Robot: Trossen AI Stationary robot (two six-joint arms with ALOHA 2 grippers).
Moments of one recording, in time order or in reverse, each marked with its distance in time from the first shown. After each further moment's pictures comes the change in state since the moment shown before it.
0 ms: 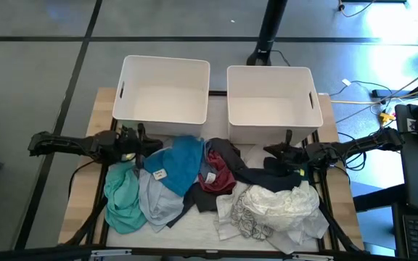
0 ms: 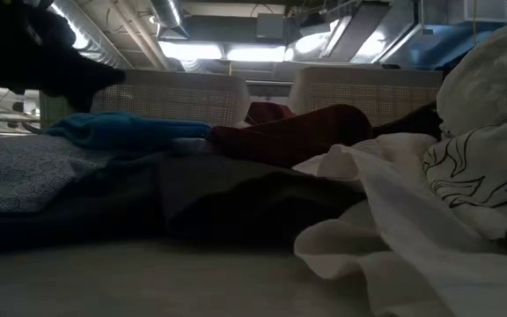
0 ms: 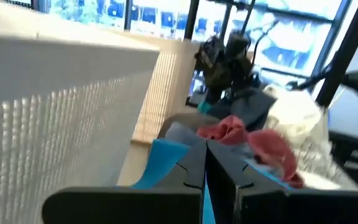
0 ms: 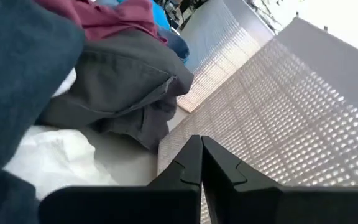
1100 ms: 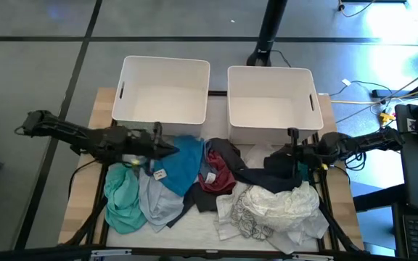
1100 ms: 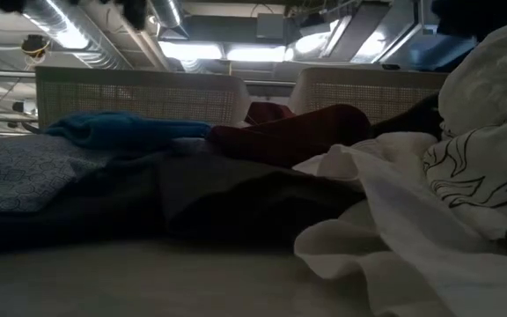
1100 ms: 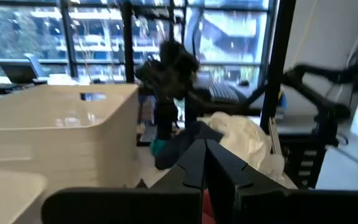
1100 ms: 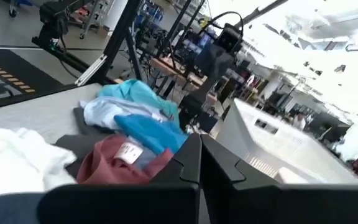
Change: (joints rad) left arm -0.163 0.730 0.520 0.197 0.056 0.183; right arm 0.001 0.000 0.265 0.009 -0.418 0.140
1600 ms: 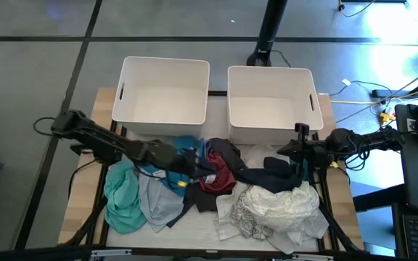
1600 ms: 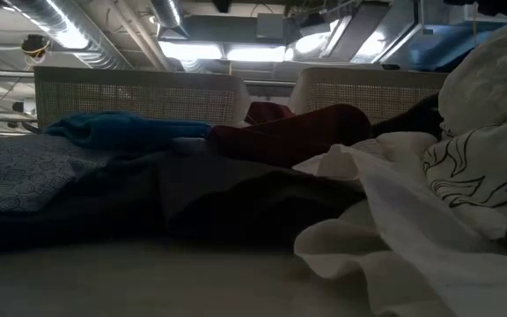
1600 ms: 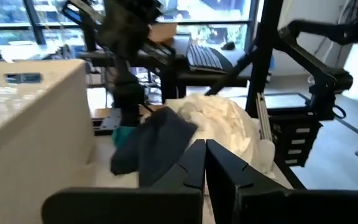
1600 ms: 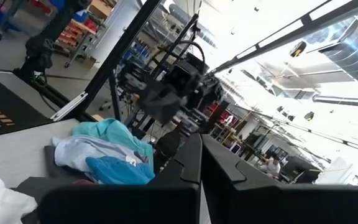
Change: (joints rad) left arm -0.082 0.616 0.453 0.000 -0.001 -0.020; right arm -0.001 0.000 0.031 0.135 -0.031 -0.092
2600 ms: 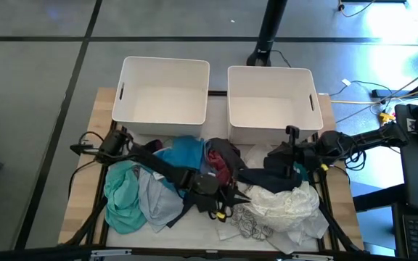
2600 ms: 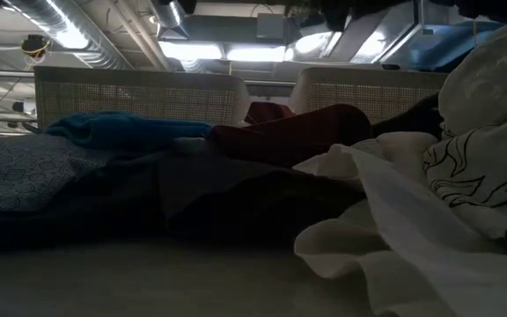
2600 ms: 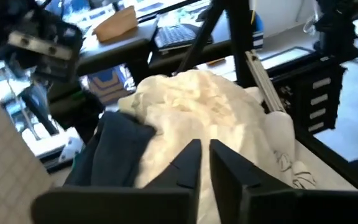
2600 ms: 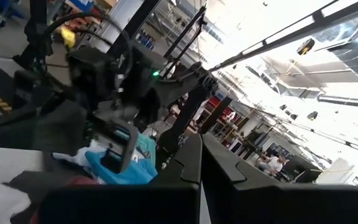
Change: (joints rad) left arm -0.045 0.562 0.387 0.128 0.003 0.253; right arm 0.000 0.213 0.000 0.186 0.000 -0.050
